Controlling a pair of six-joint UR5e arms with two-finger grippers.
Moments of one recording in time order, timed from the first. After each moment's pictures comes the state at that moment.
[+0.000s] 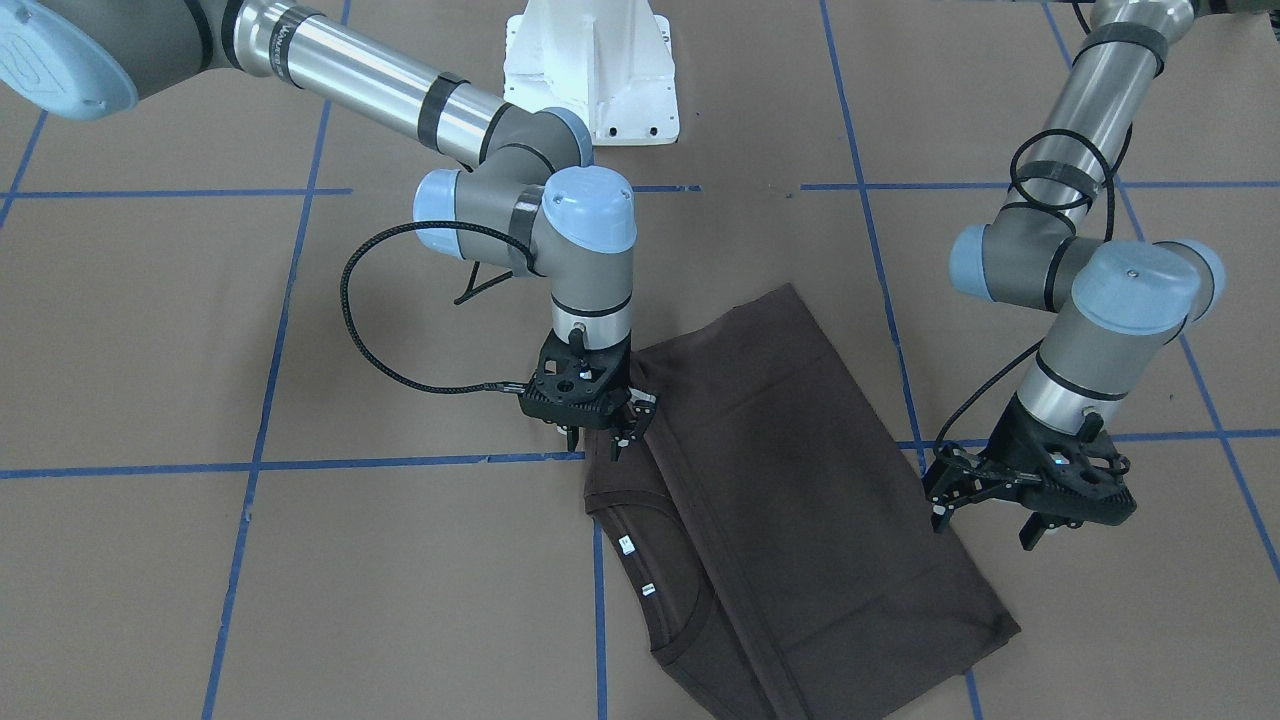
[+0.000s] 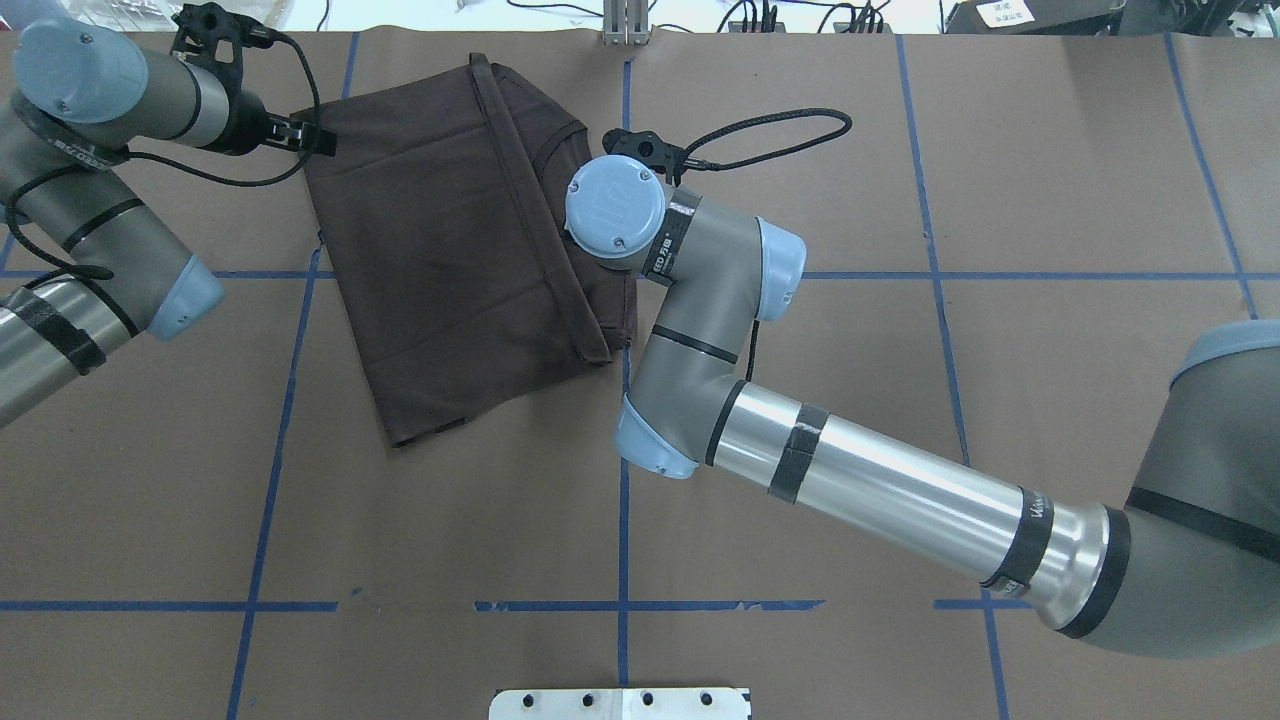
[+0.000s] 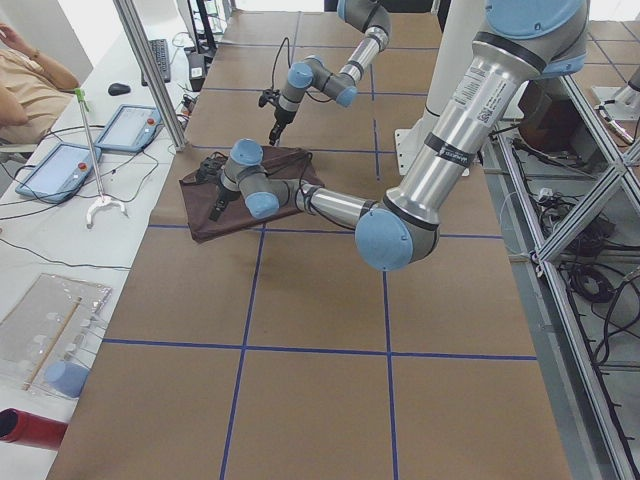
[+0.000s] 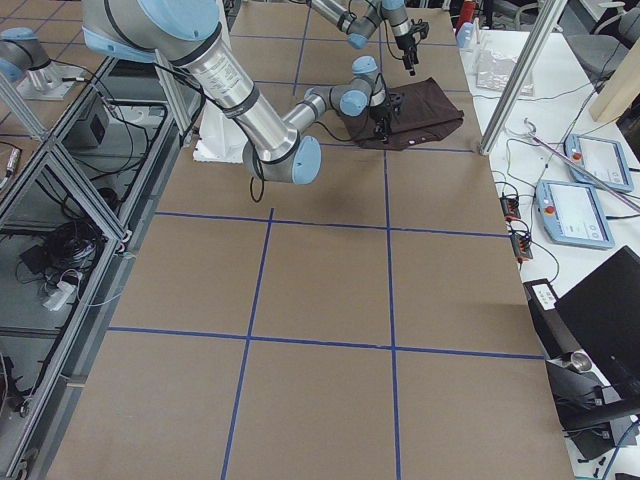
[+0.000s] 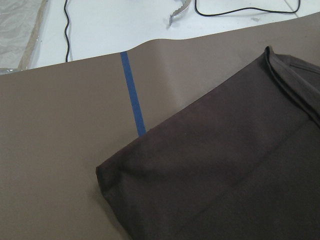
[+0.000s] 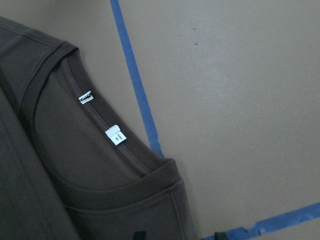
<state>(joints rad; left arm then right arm) -0.97 -2.09 -1.23 -2.37 -1.88 -0.73 0.55 -0.59 1.13 -1.29 1.56 1.48</state>
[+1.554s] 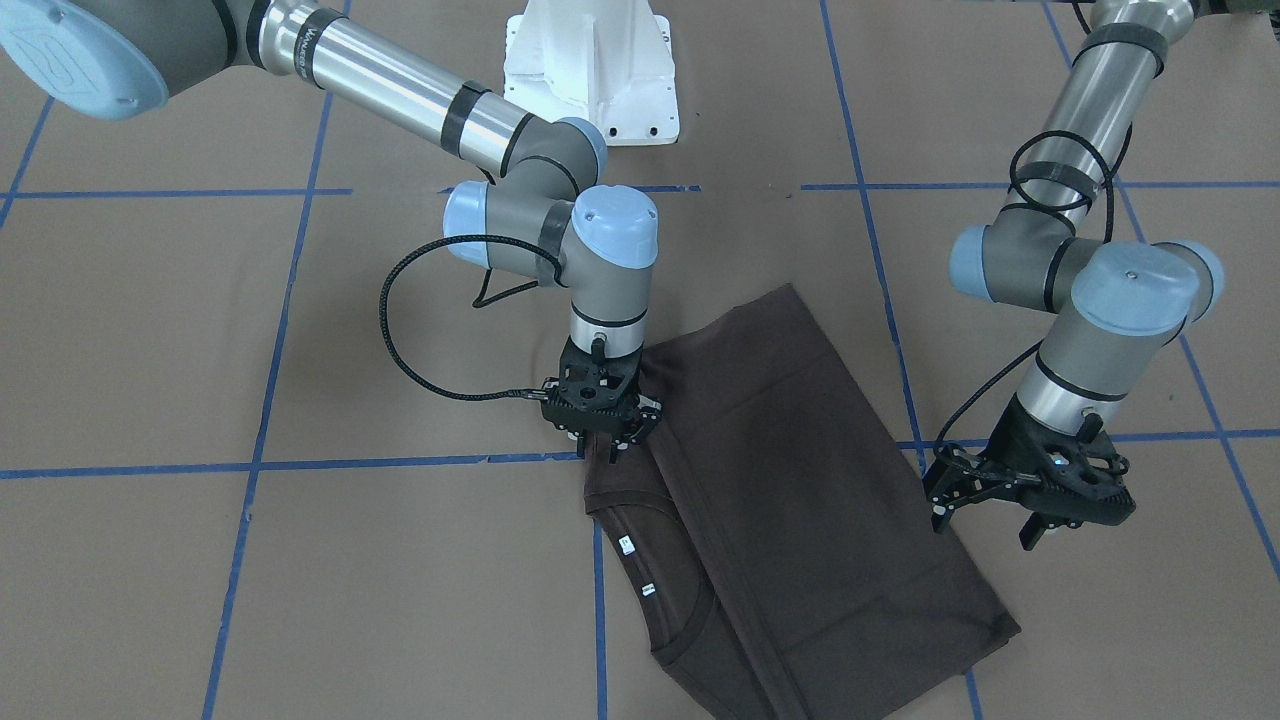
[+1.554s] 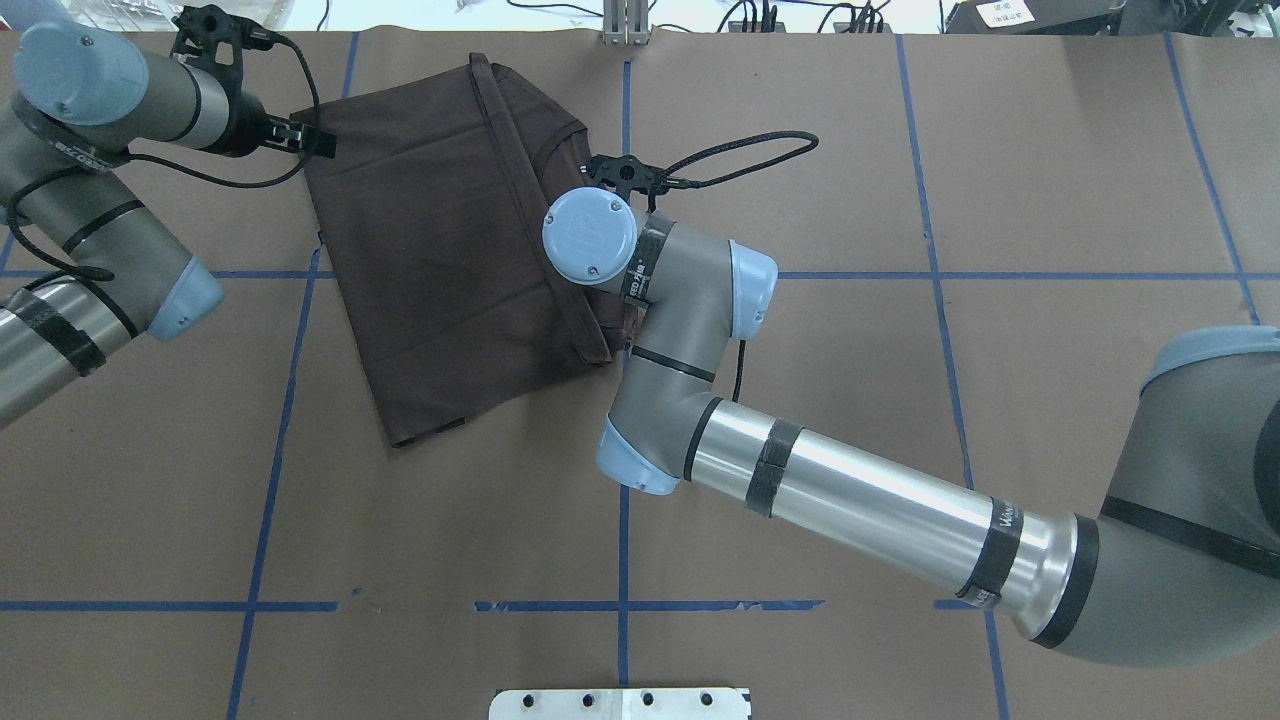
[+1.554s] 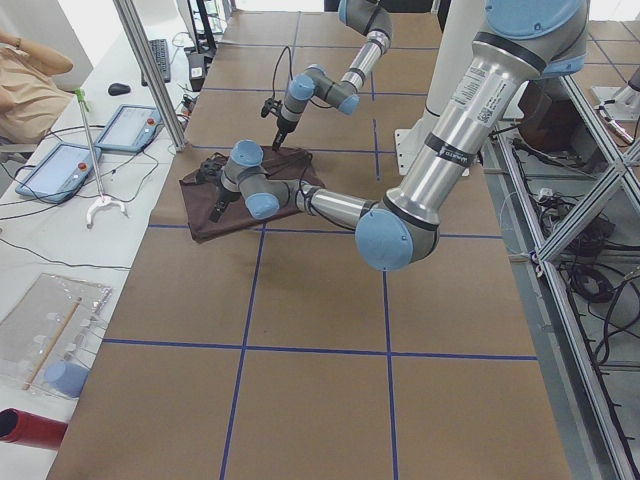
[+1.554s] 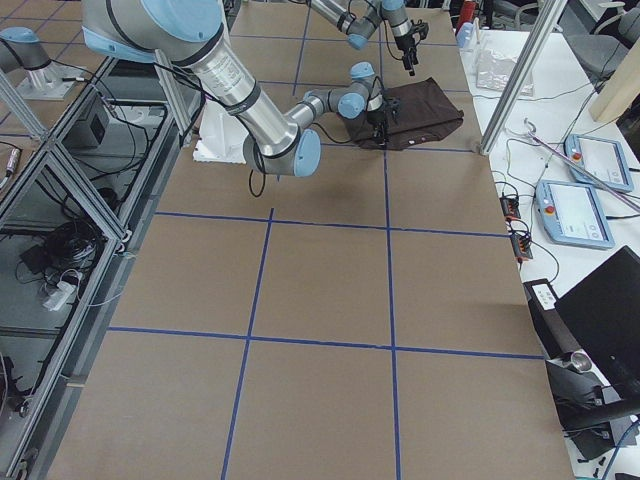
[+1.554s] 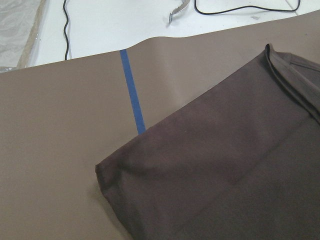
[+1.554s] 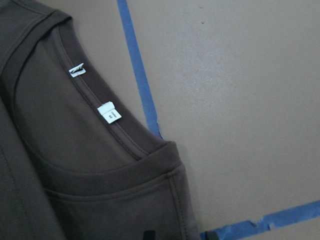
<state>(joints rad) -0.97 -2.09 -1.22 -2.37 -1.88 -0.73 0.52 -0.56 1.05 -1.29 1.52 1.45</state>
